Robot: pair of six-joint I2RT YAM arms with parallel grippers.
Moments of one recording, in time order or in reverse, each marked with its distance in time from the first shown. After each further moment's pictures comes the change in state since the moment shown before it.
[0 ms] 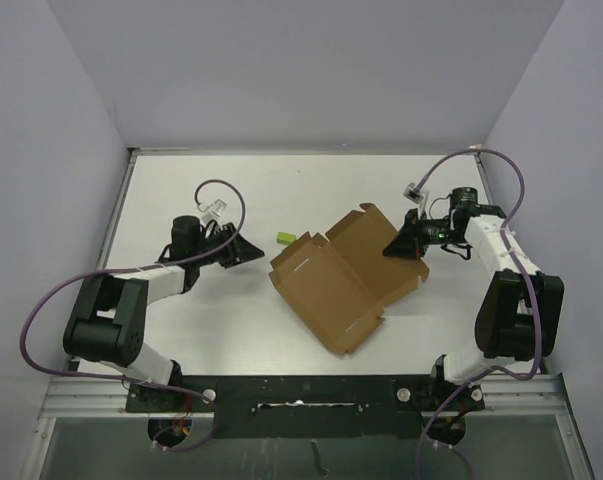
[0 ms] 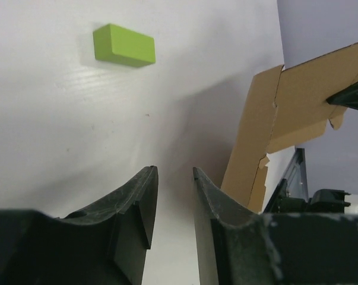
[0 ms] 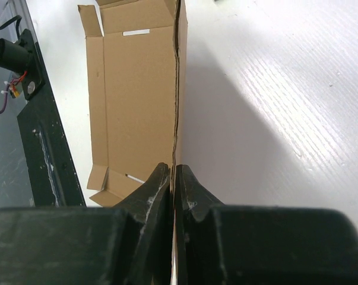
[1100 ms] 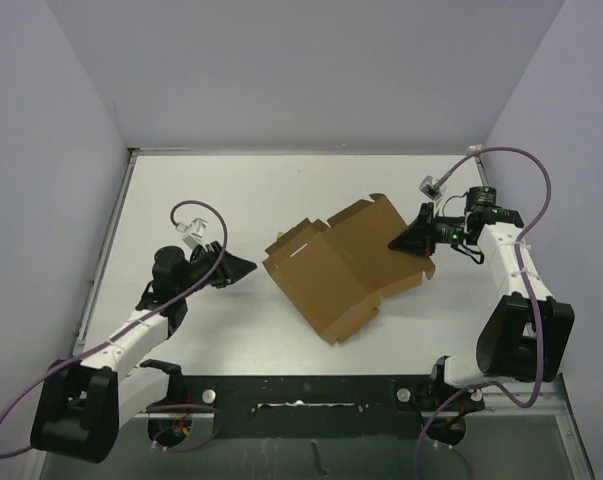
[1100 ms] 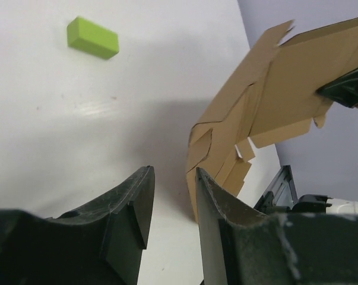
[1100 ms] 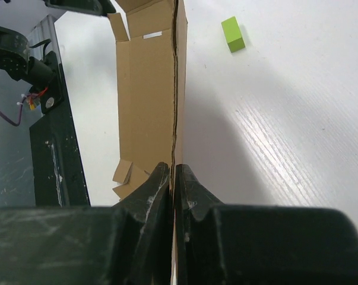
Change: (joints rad) left arm -0.036 -0.532 -0.279 -0.009 -0.139 -0.122; right arm -0.055 -0.130 0.000 -0.036 -0.142 -0.058
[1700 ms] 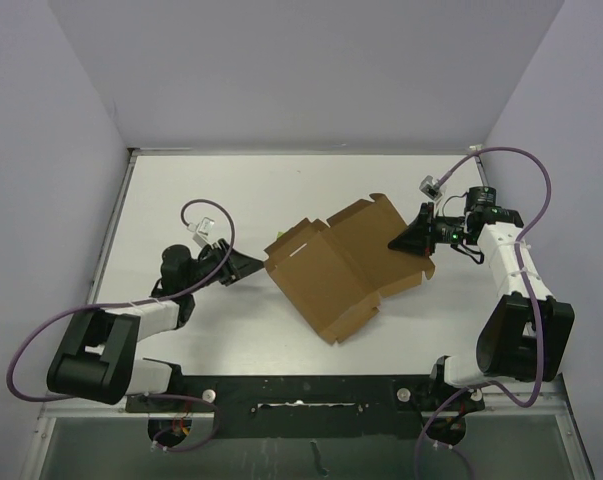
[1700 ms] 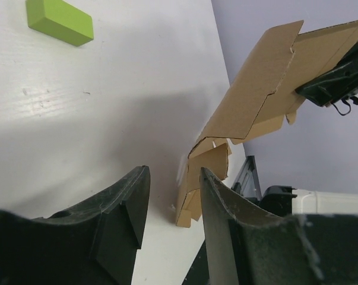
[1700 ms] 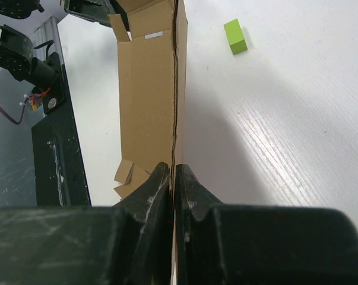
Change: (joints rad) left arm 0.005 0.309 -0.051 0.394 0.123 -0.174; right arm -0.005 -0.001 0.000 -0.004 -0.018 -0.007
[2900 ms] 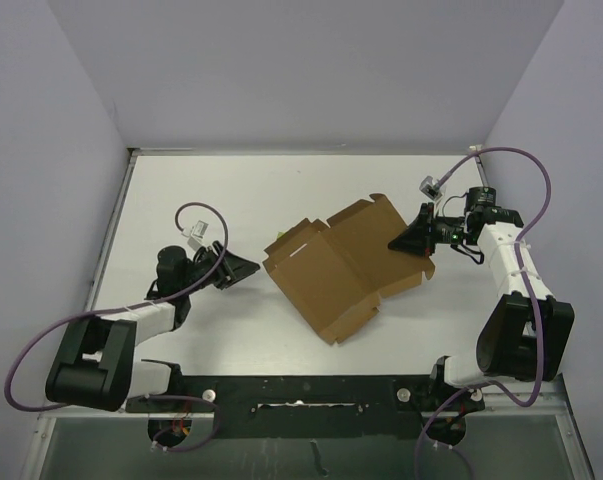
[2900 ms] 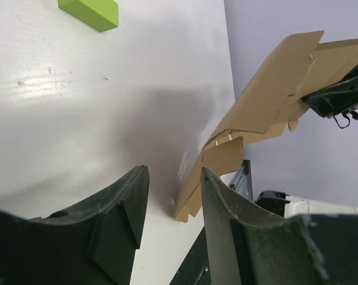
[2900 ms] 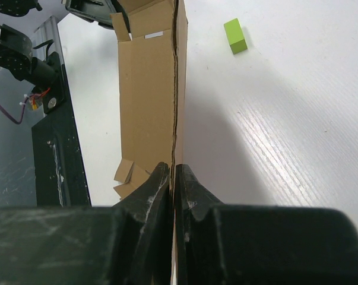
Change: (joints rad) left arm 0.050 -0.052 -0.029 -0.089 0.026 -0.031; right arm -0.001 0.002 0.000 -0.002 0.000 -0.003
